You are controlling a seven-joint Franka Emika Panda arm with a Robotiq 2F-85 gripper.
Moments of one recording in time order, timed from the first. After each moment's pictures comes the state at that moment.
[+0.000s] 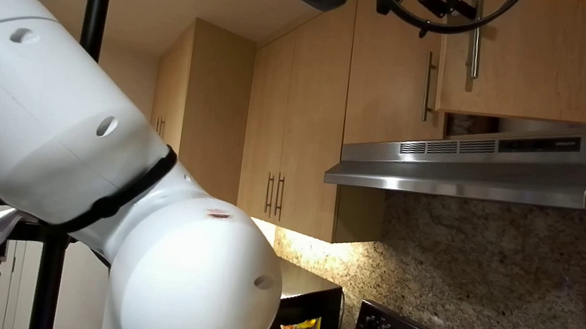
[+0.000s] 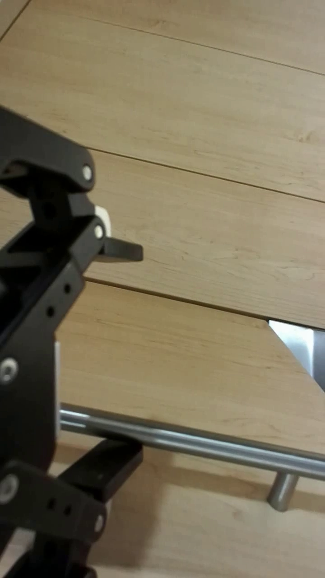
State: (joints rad) arm -0.14 -0.85 0.09 -2.13 -0.58 2.34 0.46
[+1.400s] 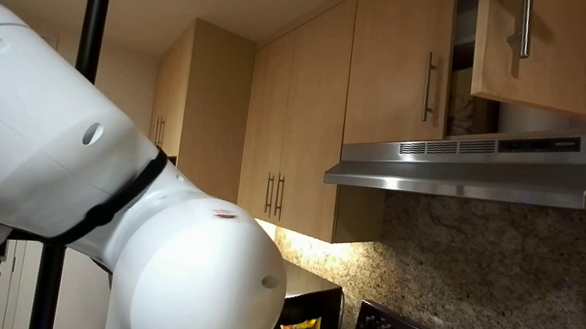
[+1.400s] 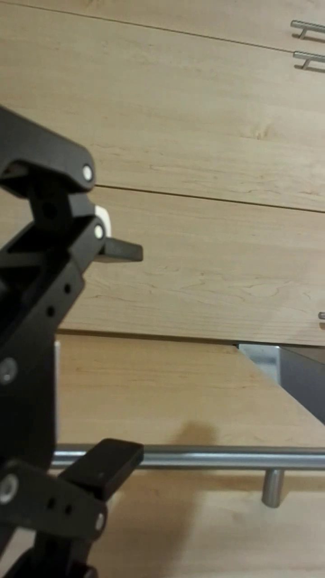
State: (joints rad) arm -0.10 -0.94 -0.19 -2.14 -0.26 2.31 0.03
